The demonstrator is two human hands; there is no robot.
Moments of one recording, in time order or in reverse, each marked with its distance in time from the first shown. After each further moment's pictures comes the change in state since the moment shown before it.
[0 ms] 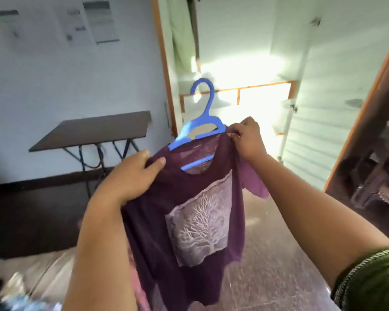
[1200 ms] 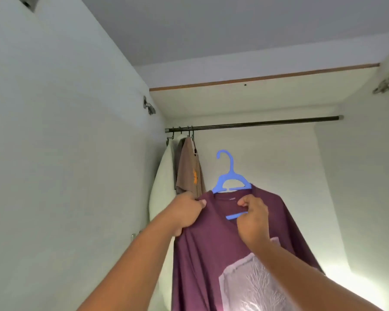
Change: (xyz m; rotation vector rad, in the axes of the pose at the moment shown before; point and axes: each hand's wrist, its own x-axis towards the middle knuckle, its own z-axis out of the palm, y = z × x) left_hand 0.876 0.321 0.017 -0.417 0.416 0.132; right_hand 0.843 0.260 0.109 0.511 0.514 -0.245
